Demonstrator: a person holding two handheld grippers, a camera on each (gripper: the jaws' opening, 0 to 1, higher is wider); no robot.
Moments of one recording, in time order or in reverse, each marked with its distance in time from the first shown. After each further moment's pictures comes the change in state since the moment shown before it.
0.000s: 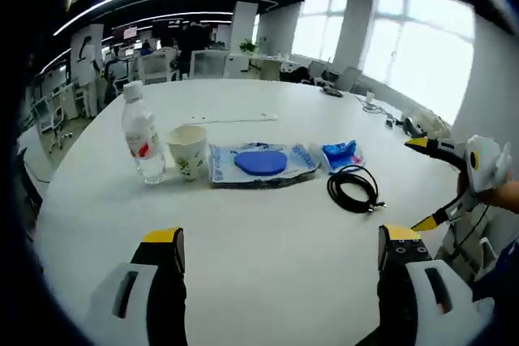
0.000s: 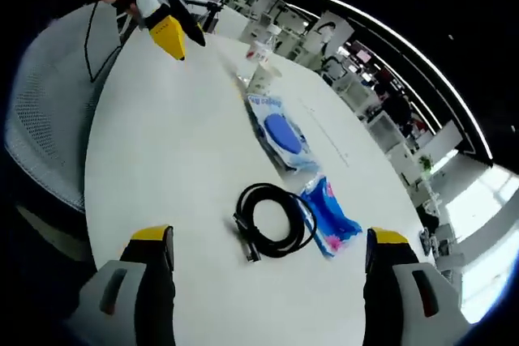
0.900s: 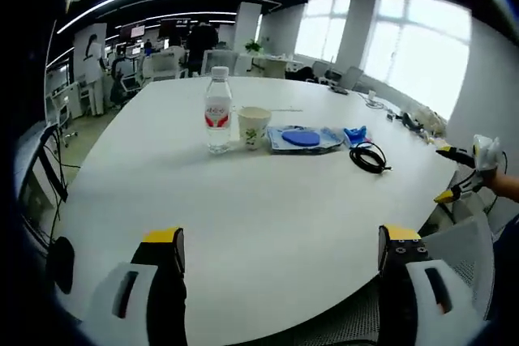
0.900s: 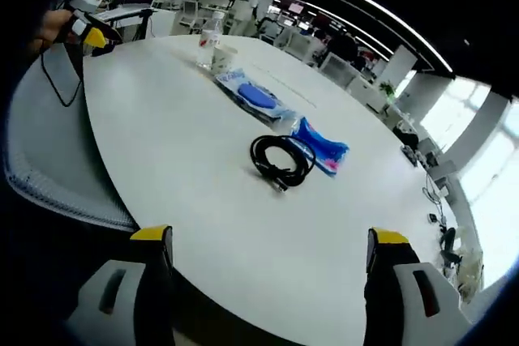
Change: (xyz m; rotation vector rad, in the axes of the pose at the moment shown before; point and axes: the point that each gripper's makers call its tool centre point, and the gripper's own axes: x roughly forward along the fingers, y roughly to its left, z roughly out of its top) left arm -0.094 0.088 -0.039 0.055 0.021 -0.039; right arm -0.068 0.057 -0.032 0.332 0.161 -0.161
